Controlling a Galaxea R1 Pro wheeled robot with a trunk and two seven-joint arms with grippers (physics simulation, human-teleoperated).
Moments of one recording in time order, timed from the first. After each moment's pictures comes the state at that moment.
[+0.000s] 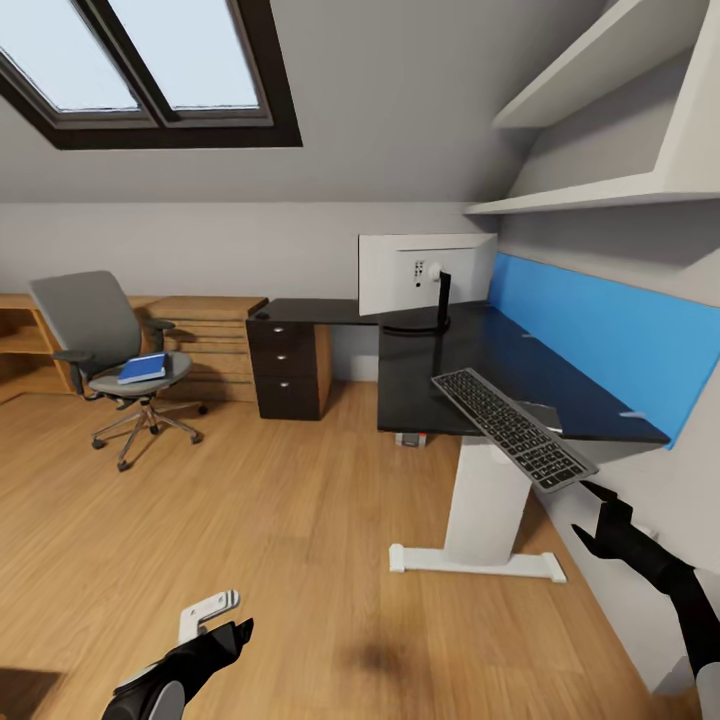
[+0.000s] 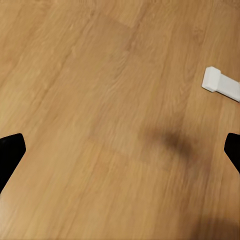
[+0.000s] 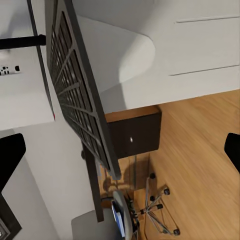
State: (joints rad) left arm -0.03 0.00 0.00 -1.43 0.46 0.61 0.27; right arm -0.57 -0.28 -0.65 -0.74 -1.34 0.73 0.02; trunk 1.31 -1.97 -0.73
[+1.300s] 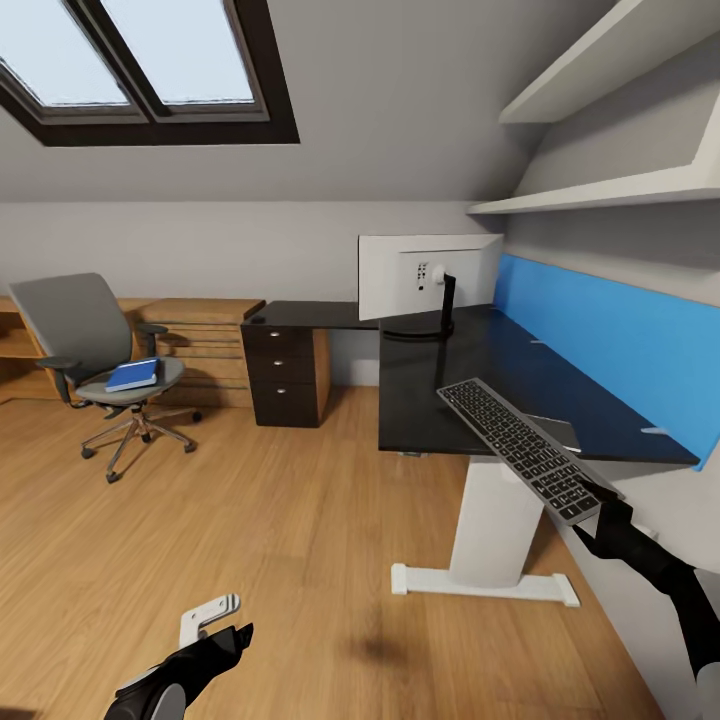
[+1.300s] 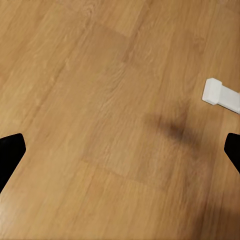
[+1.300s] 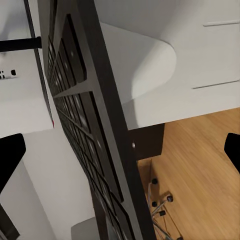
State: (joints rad) left arm -0.03 0.00 0.00 -1.41 0.45 0.61 0.27; right arm -0.57 -0.28 -0.65 -0.74 -1.34 0.73 0.01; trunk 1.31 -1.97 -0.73
